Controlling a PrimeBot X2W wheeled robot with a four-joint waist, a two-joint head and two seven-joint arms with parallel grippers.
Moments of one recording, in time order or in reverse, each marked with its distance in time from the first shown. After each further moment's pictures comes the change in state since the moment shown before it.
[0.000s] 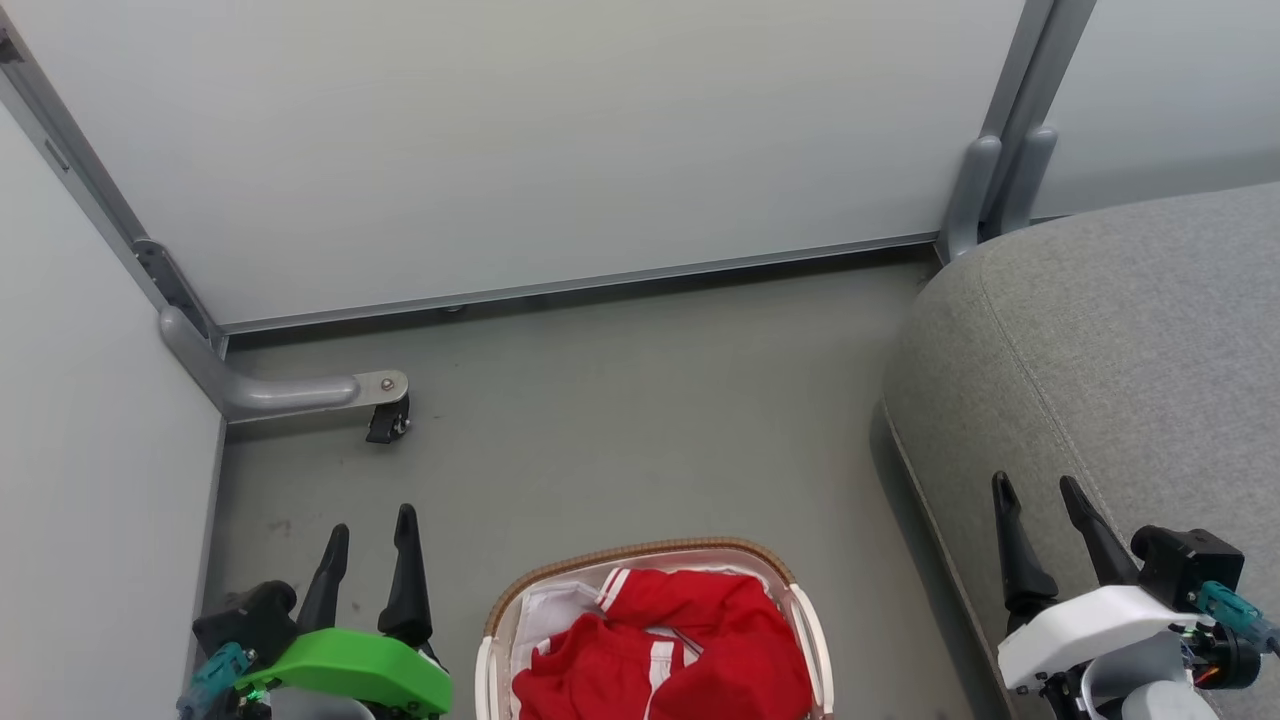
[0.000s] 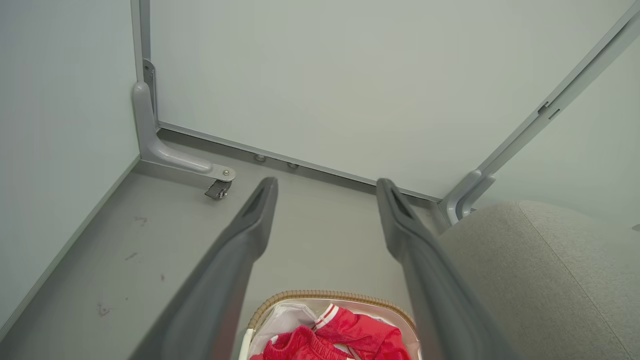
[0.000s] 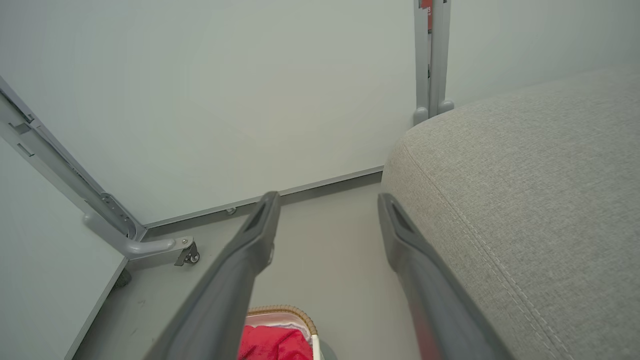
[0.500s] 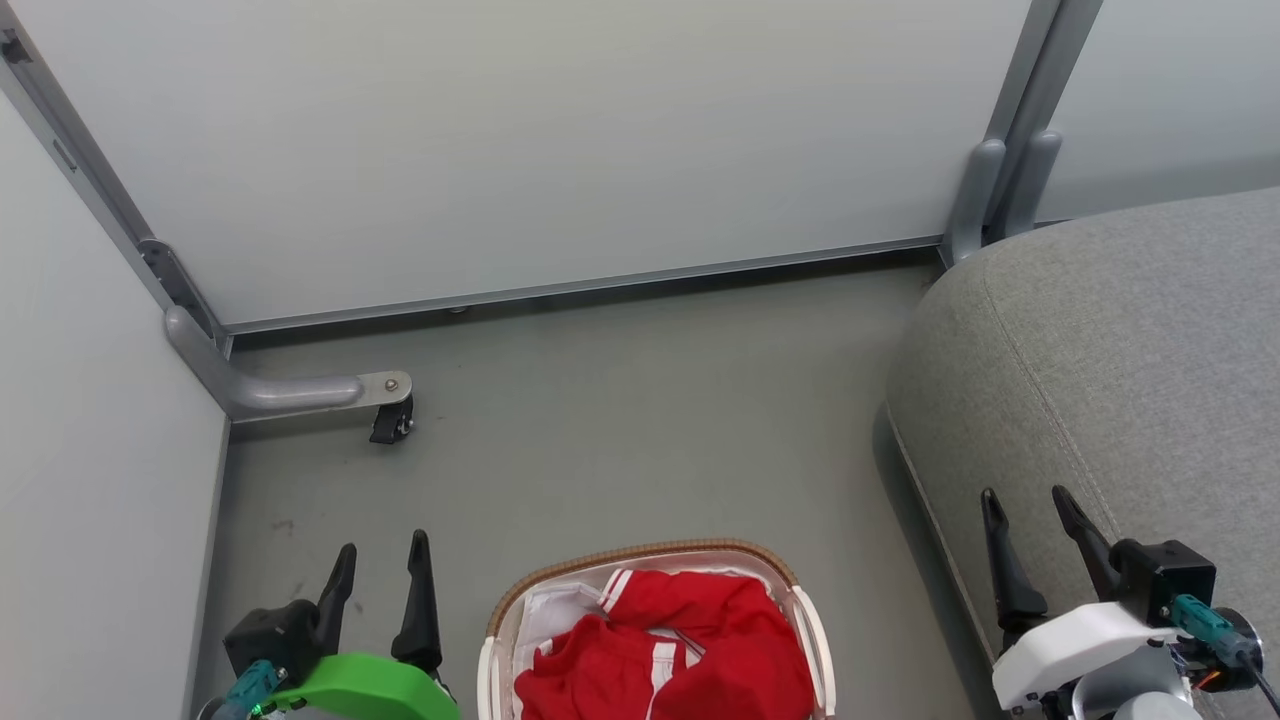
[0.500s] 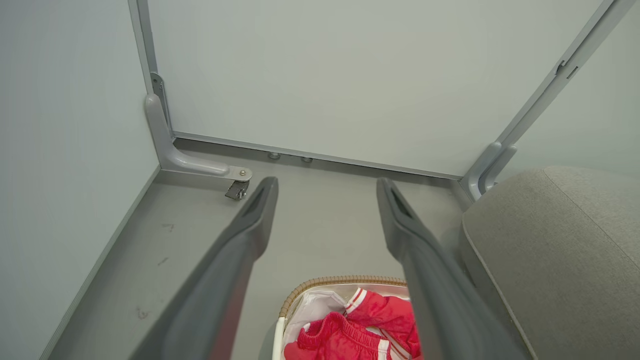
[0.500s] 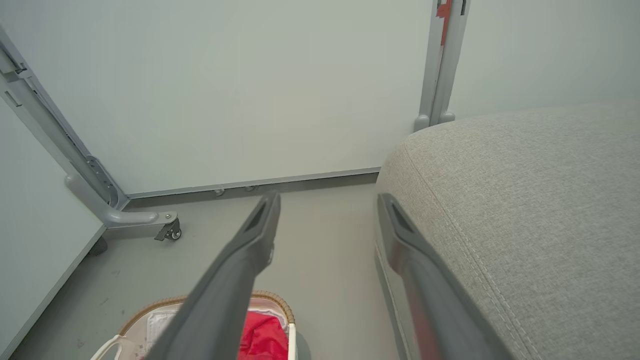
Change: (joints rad) left arm 0.020 0.001 -0.008 0.035 0.133 -0.004 -0.032; right arm 0.014 -0.002 0.004 0.016 -0.132 0.000 -0.031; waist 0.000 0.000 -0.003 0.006
